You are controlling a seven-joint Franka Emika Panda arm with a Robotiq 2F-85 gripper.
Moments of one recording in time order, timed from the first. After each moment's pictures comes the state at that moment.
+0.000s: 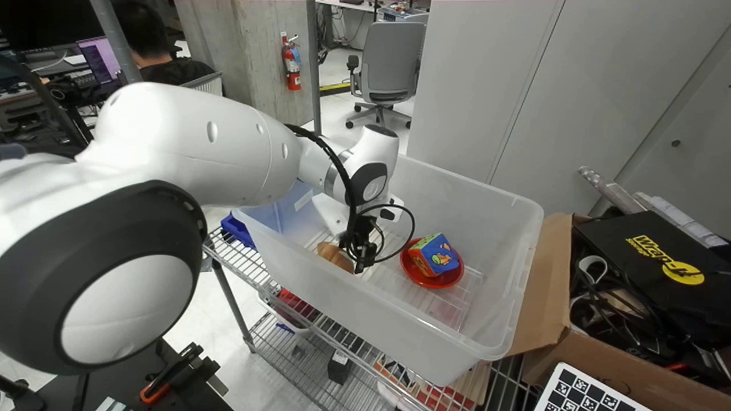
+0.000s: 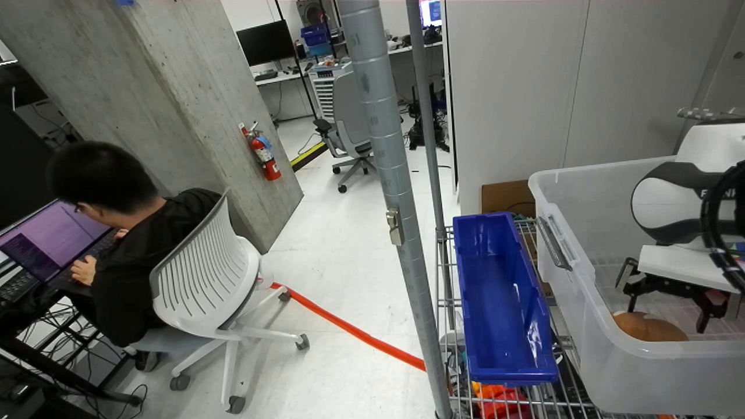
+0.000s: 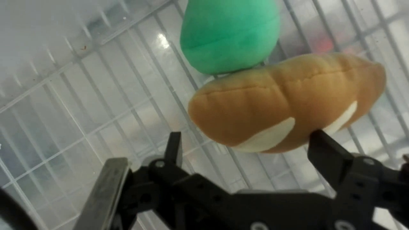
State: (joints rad) arm 0.10 1.13 -0.07 -1.05 0.11 1.97 0.47
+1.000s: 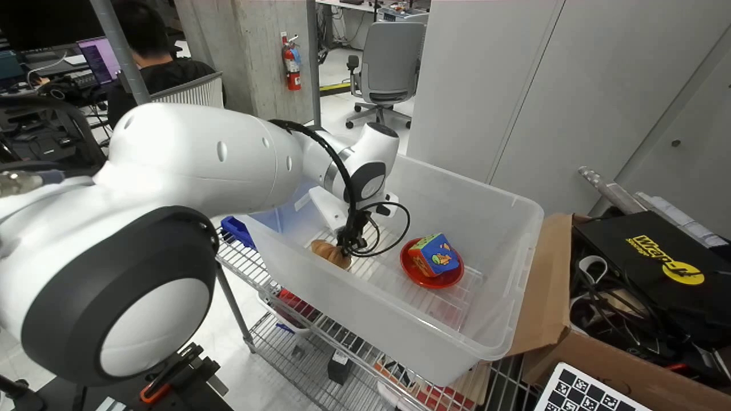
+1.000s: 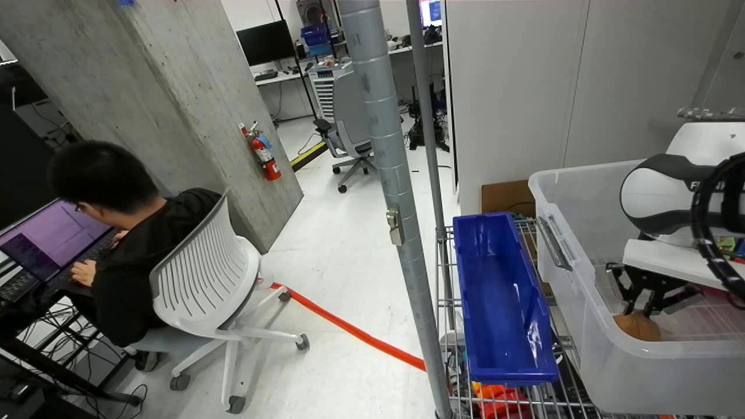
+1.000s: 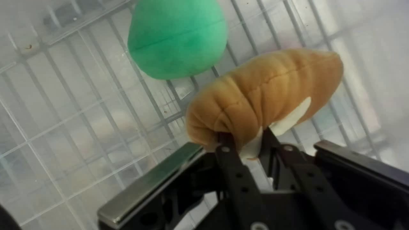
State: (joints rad) arm 0.08 1.19 -0.01 -0.94 0.15 1.94 0.42
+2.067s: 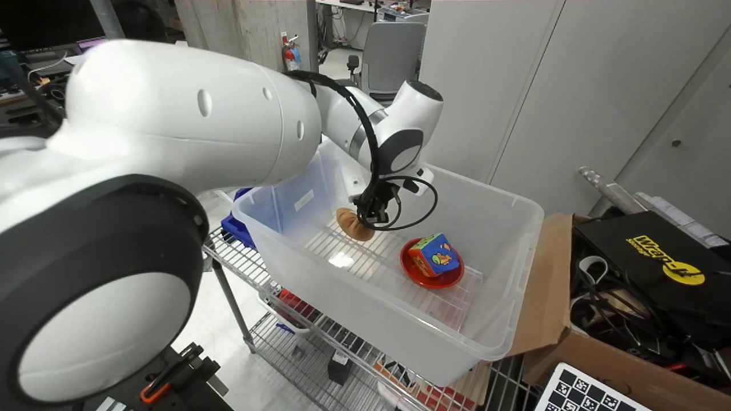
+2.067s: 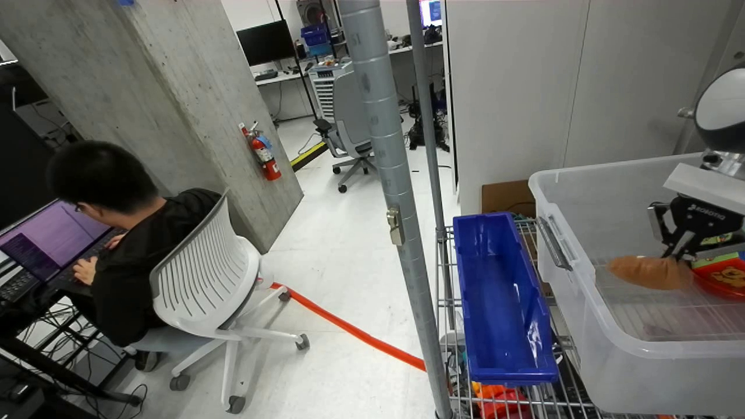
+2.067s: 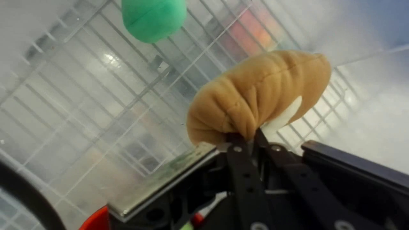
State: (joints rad) arm 0.01 1.04 -0.04 -0.97 0.27 1.93 0.58
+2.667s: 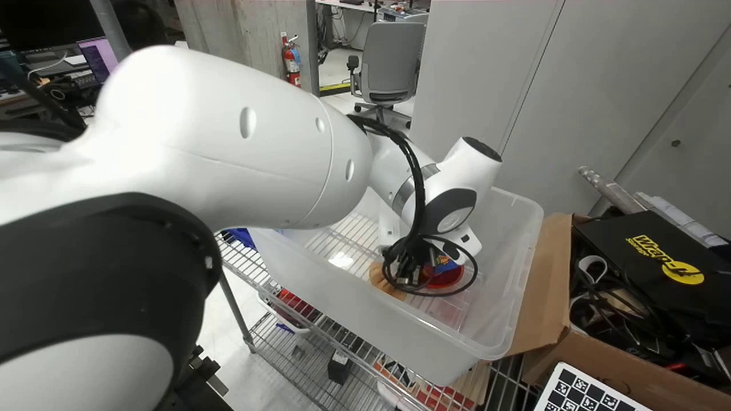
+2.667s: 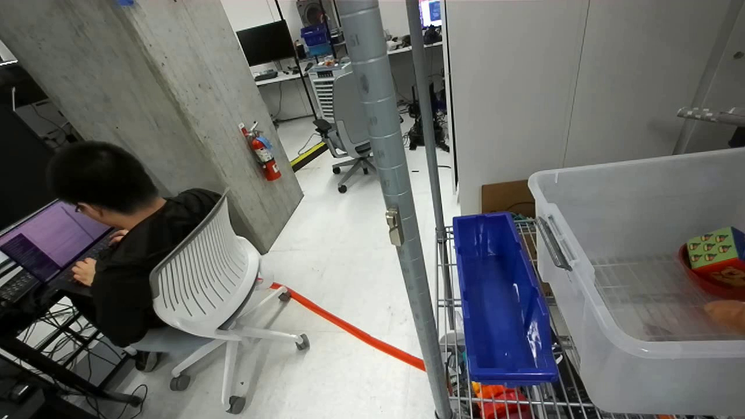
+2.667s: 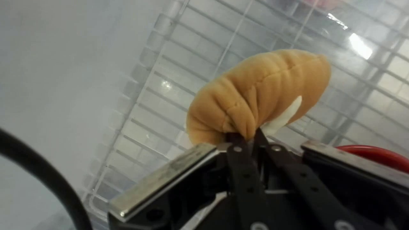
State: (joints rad) arm -0.09 0.99 -0.13 -1.18 0.26 1.95 0.71
